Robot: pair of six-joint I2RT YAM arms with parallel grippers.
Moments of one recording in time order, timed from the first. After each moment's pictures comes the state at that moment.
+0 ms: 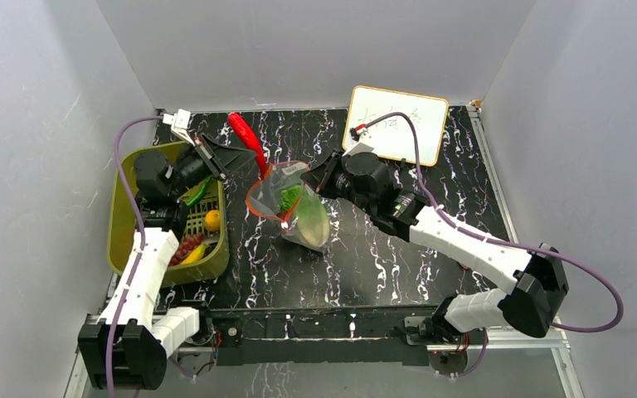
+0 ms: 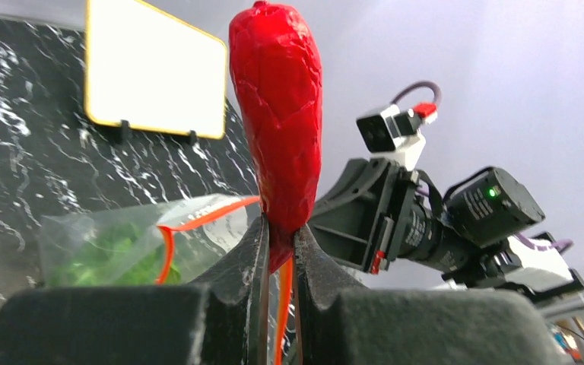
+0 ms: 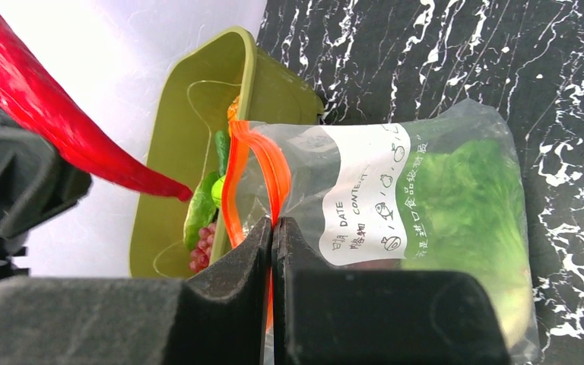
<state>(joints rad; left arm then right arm) -0.01 1.02 0.85 0.28 0.85 -0.91 0.85 1.32 1.11 -0.04 0.16 0.87</state>
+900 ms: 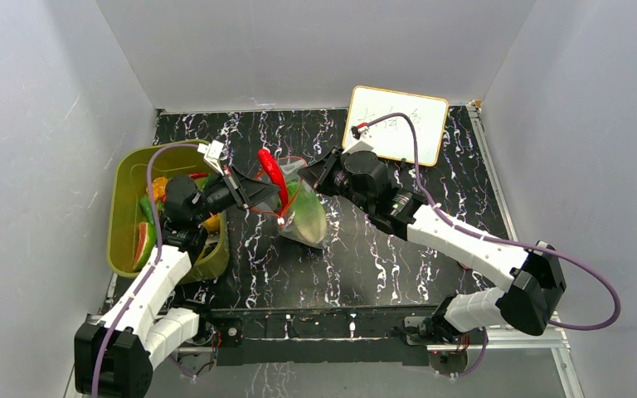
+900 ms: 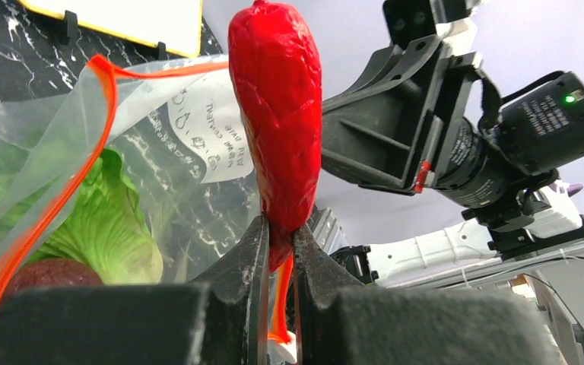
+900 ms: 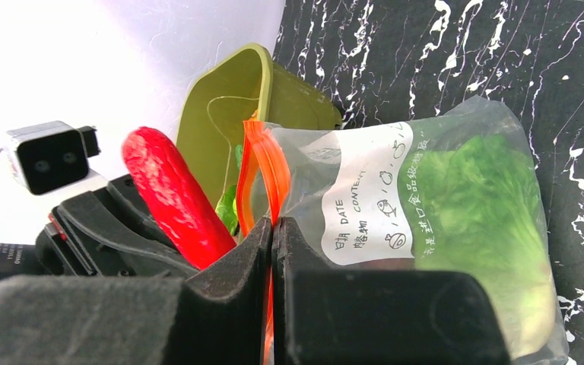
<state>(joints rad) -0.21 0.95 0.59 0.38 0.77 -0.94 0.85 1.34 1.11 0.00 0.17 0.94</state>
